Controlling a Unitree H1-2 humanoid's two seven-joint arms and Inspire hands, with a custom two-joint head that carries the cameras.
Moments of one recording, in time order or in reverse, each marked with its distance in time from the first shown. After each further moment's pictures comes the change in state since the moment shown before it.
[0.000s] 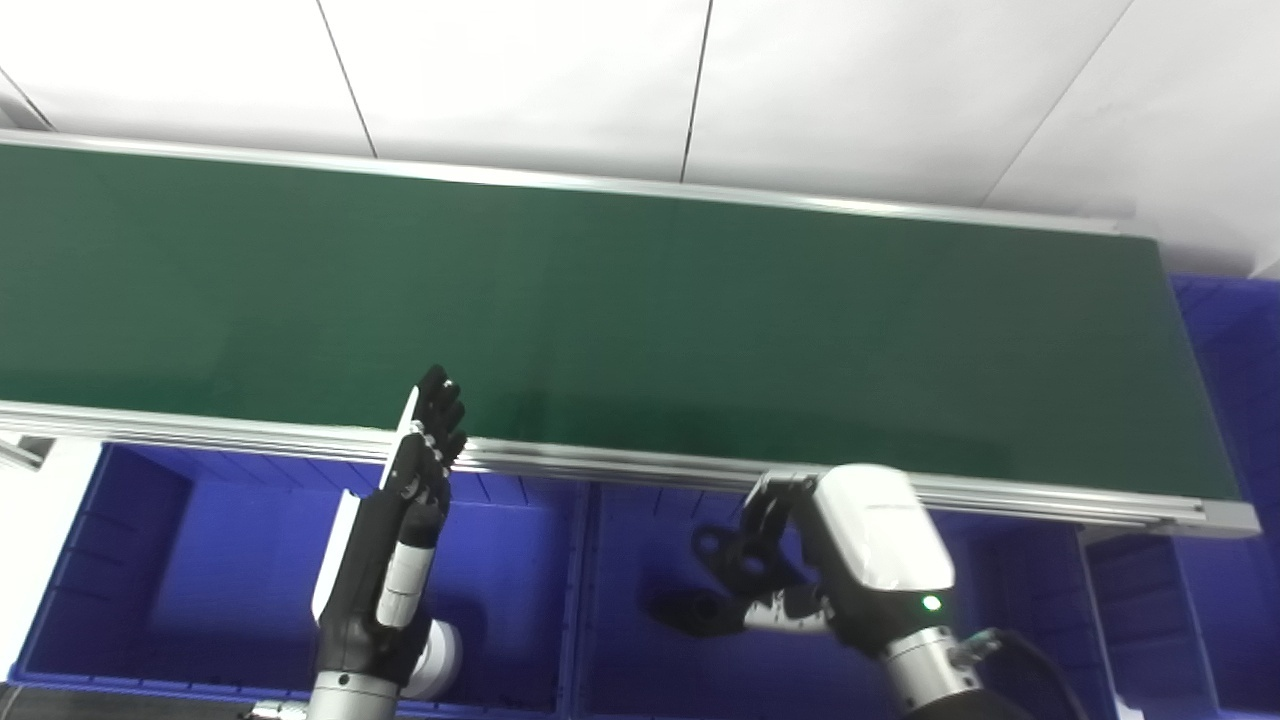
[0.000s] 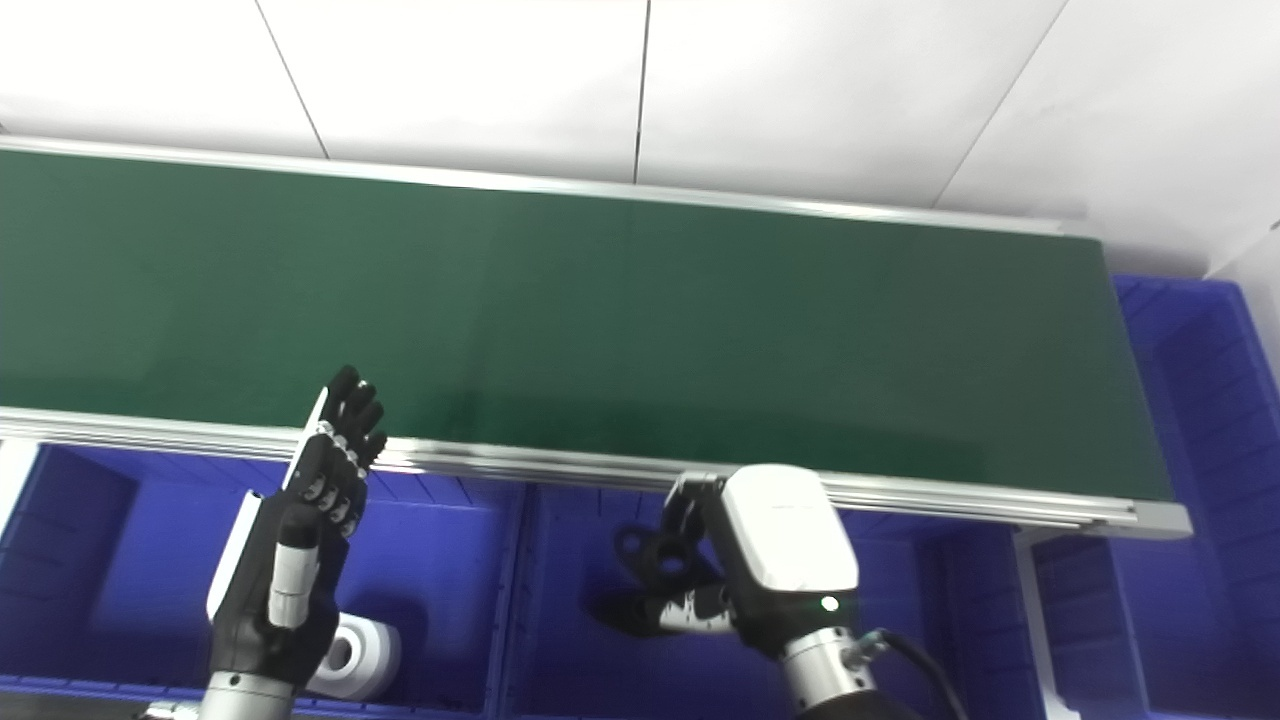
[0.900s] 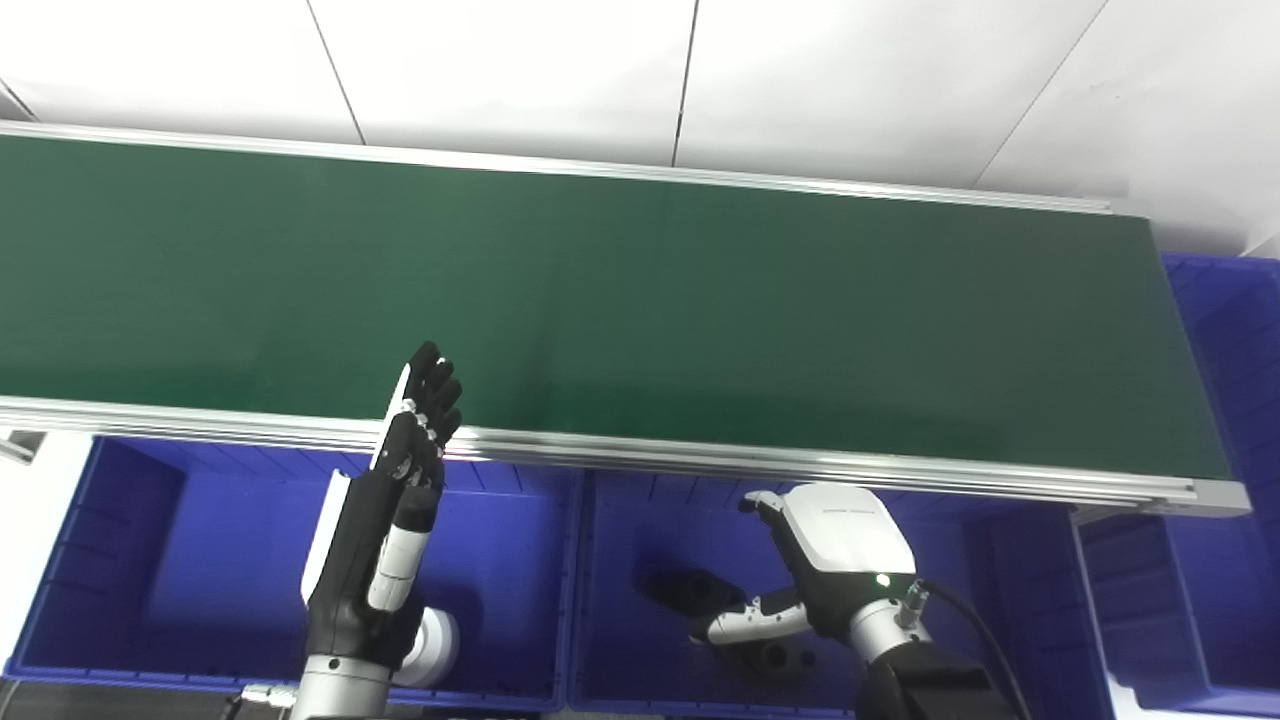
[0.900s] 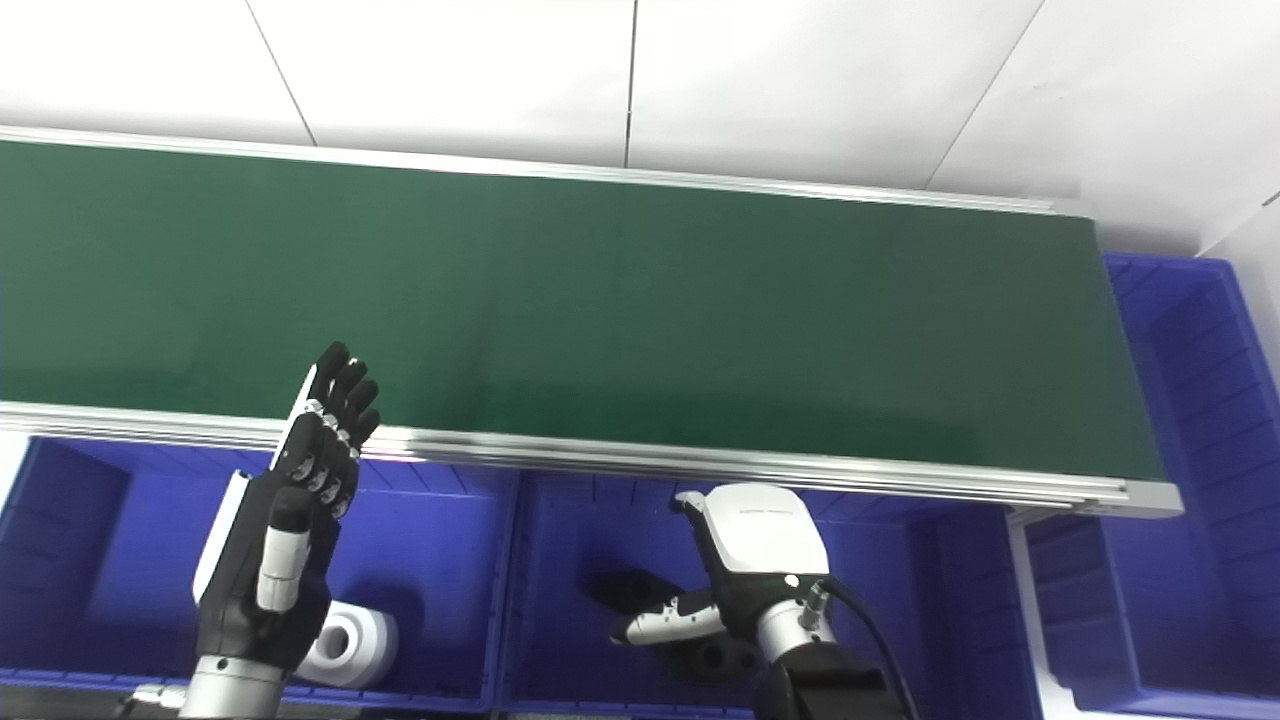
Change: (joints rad) left arm 0.001 -0.014 0.007 -0.032 0.003 0.047 -0.024; right arm -0.023 0.062 -0.047 0.029 -0.225 -0.001 0.296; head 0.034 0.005
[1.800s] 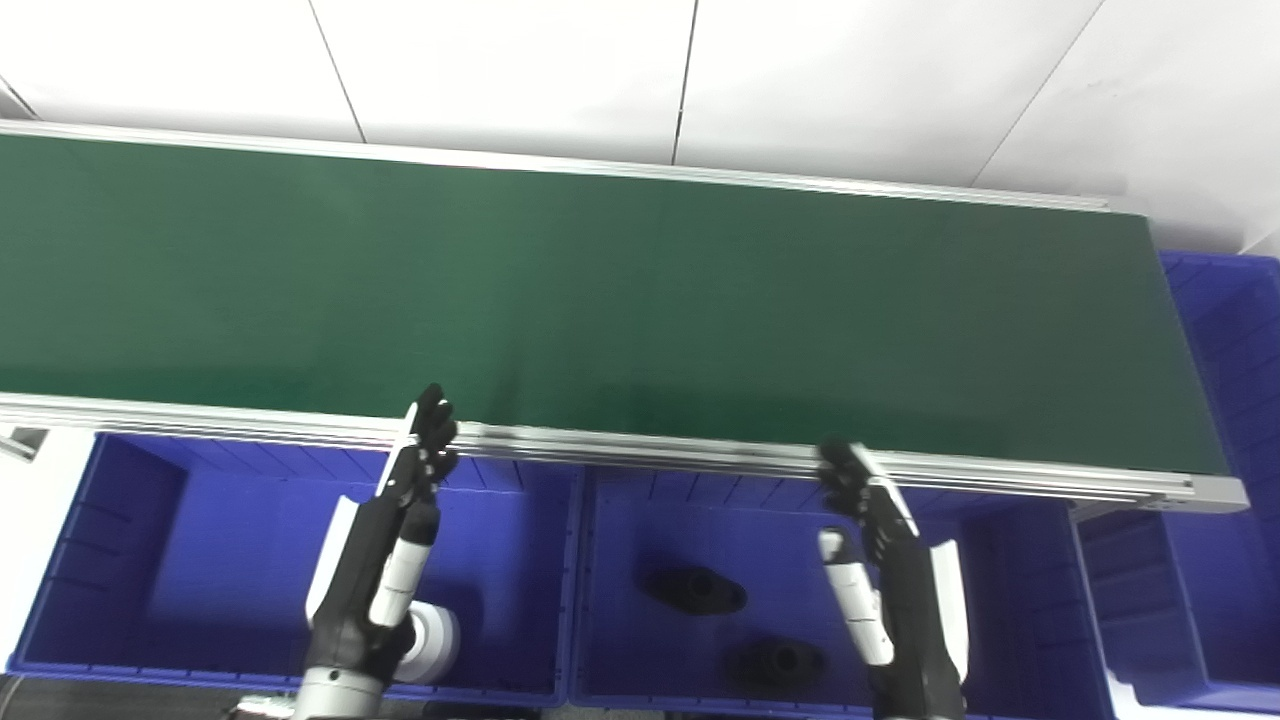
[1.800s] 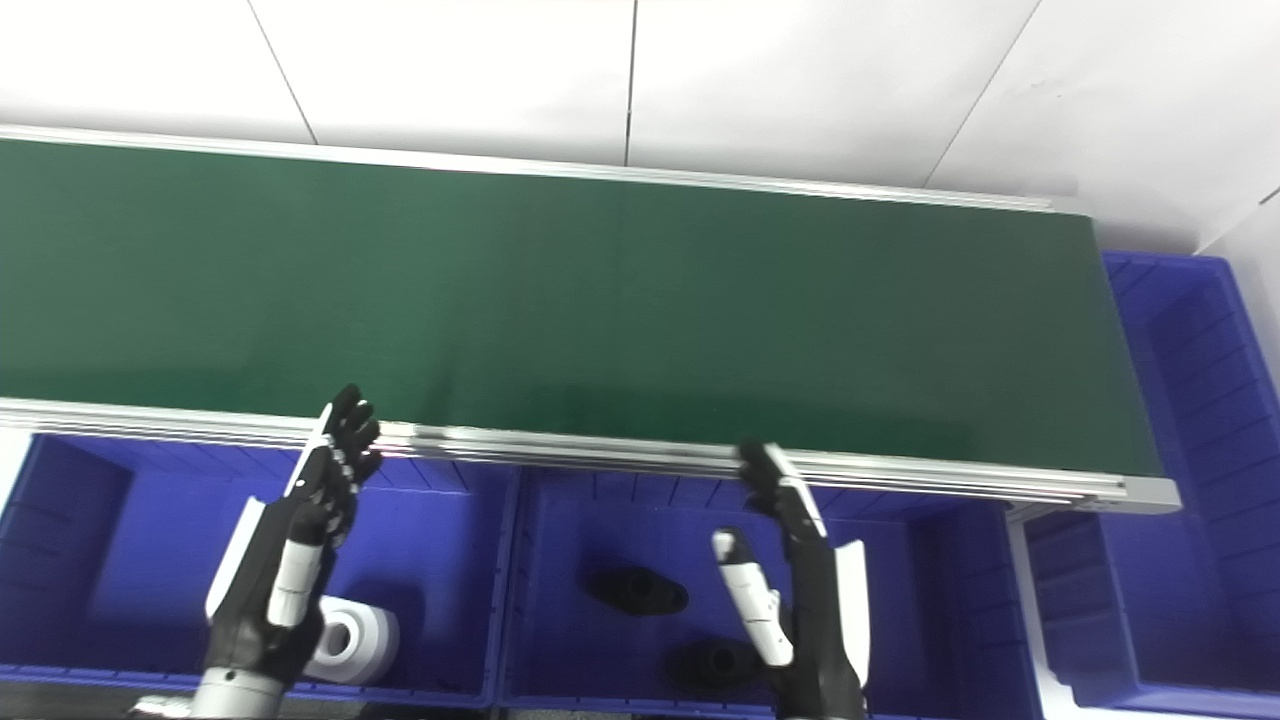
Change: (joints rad) left arm -0.008 0.075 0.045 0.139 0.063 -0.101 -0.003; right arm 0.310 0.267 -0.259 0.187 1.079 -0.580 -0.782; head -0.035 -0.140
